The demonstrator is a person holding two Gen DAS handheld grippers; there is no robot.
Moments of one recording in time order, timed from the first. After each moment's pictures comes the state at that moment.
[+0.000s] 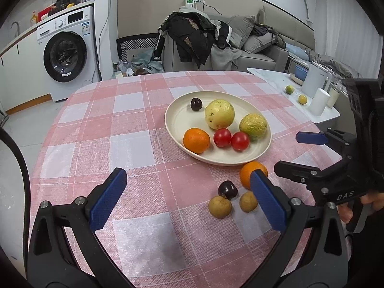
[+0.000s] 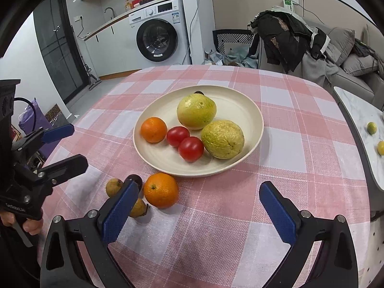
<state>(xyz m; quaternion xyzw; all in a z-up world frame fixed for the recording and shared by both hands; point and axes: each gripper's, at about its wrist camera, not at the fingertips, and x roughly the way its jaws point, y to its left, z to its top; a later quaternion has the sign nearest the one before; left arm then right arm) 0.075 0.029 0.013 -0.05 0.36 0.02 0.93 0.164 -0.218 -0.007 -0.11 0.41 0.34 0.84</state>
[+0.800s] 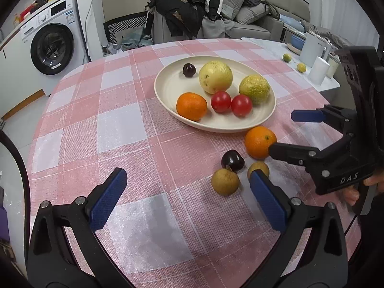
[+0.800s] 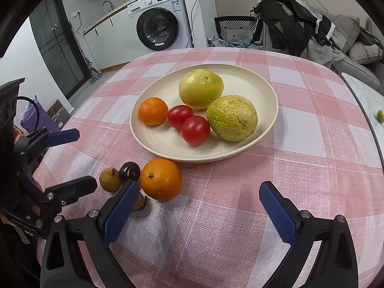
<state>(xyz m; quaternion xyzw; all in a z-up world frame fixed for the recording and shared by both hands) 0.091 0.019 -0.022 -0.01 0.44 0.00 0.90 0.171 -0.210 -0.035 -0.10 0.45 0.35 0.82</state>
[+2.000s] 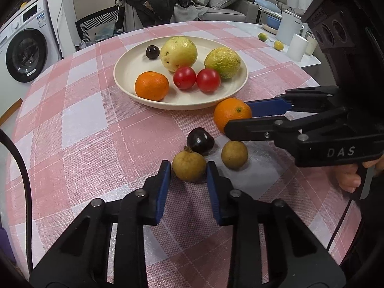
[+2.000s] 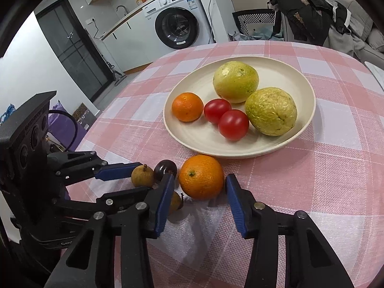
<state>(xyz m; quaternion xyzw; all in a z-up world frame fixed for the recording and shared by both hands) 0.096 -0.005 -0.047 0.01 0.46 -0.08 0.88 0.163 -0.198 -0.040 -0.05 0.47 0.42 0.78</state>
